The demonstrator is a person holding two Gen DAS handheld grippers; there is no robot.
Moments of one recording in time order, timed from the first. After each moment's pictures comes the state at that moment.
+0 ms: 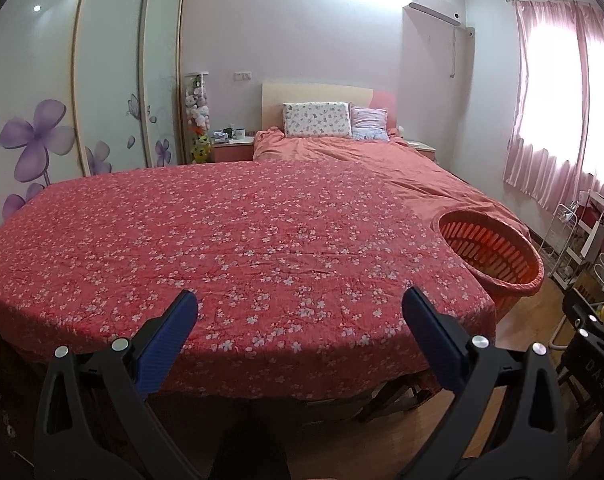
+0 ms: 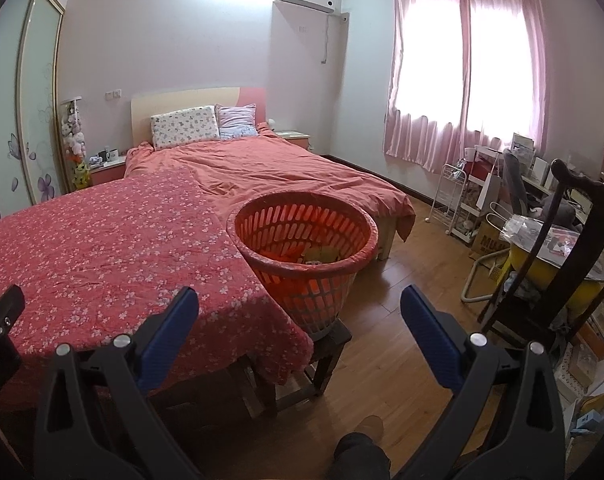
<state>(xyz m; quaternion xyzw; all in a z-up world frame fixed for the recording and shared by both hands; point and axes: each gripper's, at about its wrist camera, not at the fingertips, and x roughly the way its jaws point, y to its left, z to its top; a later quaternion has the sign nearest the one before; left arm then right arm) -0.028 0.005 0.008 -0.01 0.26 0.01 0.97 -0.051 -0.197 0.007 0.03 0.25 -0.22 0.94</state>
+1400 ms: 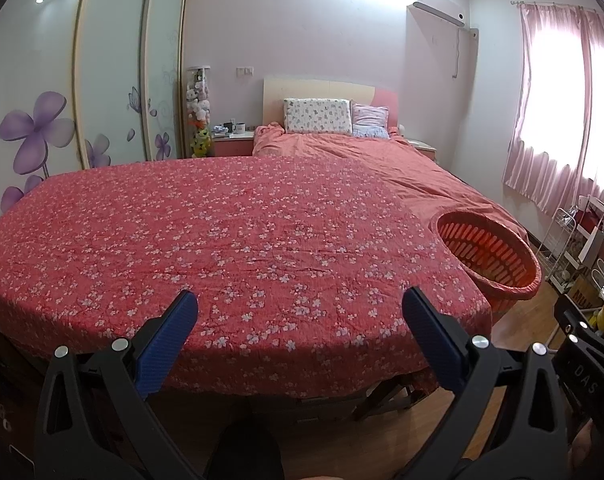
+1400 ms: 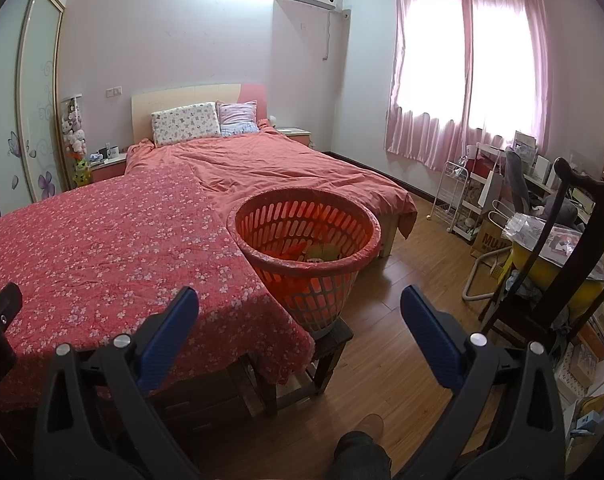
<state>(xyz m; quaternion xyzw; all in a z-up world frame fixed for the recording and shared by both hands) -0.027 0.004 0.012 -0.02 0.26 0.01 0.96 -0.045 -0.198 0.005 0.03 0.25 -0.21 0.94</state>
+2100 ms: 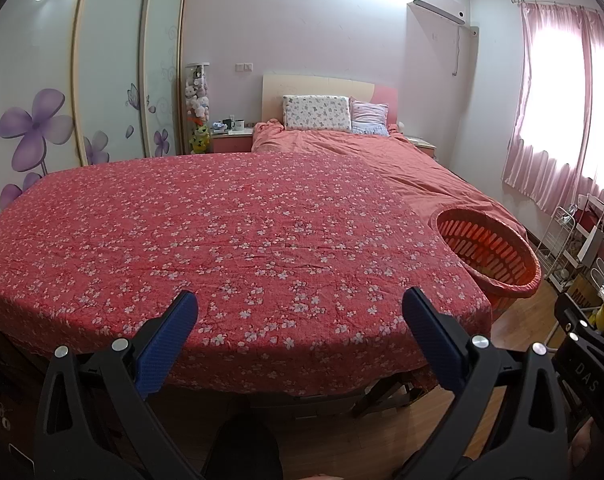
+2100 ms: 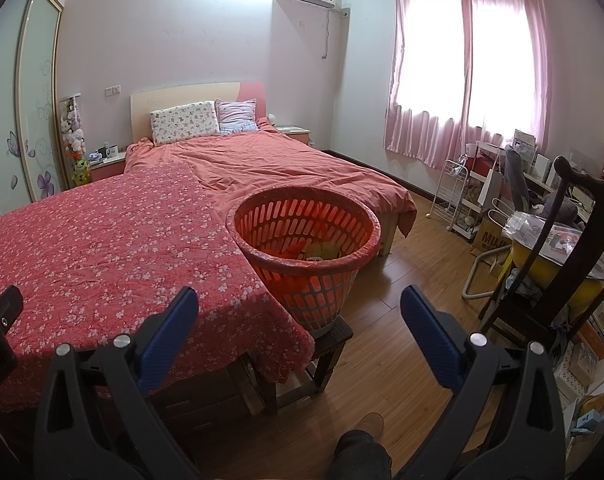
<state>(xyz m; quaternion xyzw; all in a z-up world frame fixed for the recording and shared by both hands) -0.026 0.003 0.010 -0.03 0.27 0.01 0.96 -0.045 -0.199 0.004 0.03 0.26 -0.21 0.94</state>
